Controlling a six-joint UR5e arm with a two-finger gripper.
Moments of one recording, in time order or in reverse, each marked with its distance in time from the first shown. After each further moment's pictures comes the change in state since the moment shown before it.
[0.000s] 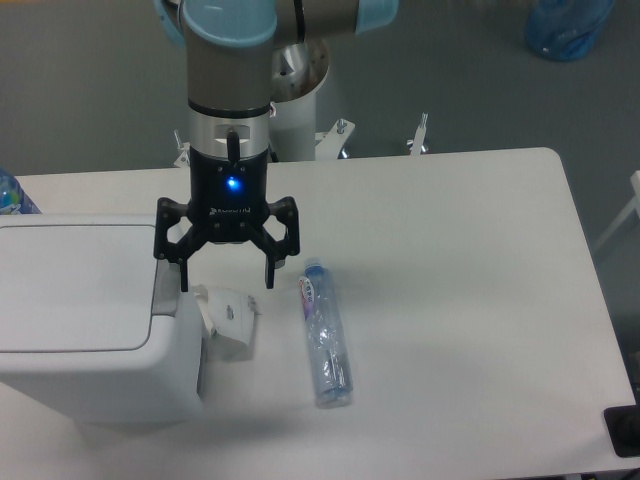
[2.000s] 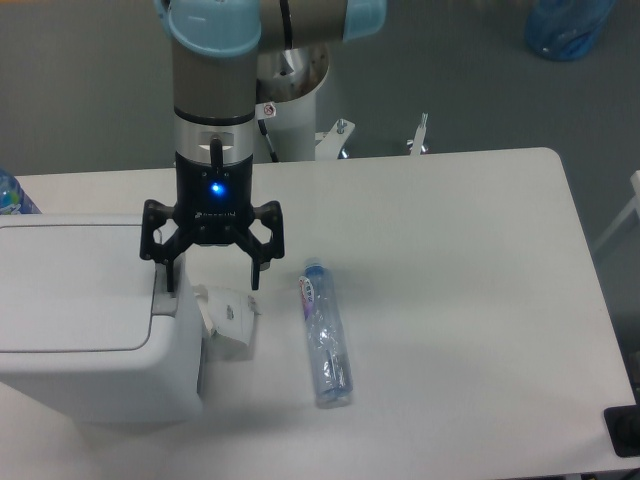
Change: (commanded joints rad) arm -0.021 -0.002 -0.014 0.008 0.003 0.003
